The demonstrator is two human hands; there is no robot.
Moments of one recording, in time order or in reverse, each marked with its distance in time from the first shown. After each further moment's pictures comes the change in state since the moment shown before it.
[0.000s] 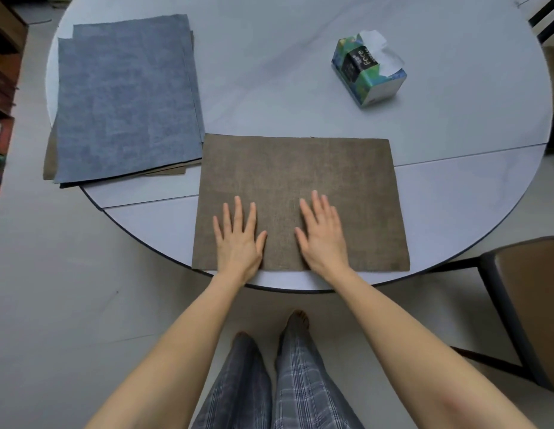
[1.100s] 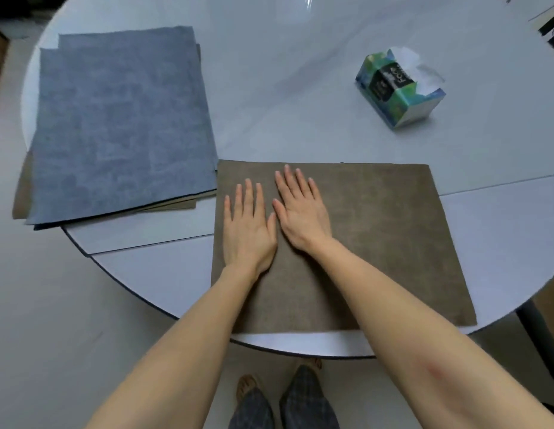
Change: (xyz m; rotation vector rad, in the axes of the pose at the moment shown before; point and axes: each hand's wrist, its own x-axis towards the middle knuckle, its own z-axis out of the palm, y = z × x) left_hand 0.117 -0.032 -0.004 0.012 0.248 0.066; right_hand 0.149 -0.062 0.027 -0.091 0.017 -0.097
